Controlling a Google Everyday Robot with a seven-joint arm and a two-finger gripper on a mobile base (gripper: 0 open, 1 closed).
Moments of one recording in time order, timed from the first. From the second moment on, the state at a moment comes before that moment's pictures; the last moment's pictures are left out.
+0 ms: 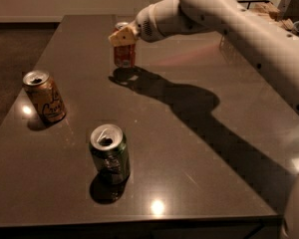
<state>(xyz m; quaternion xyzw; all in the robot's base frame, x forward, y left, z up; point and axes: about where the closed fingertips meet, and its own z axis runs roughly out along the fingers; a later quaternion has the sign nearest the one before) 0.722 0.052 0.947 -0.40 0.76 0.25 0.46</state>
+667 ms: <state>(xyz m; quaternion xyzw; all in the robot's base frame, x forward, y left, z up) 0.644 0.012 0.965 -0.42 0.72 0.31 0.46</state>
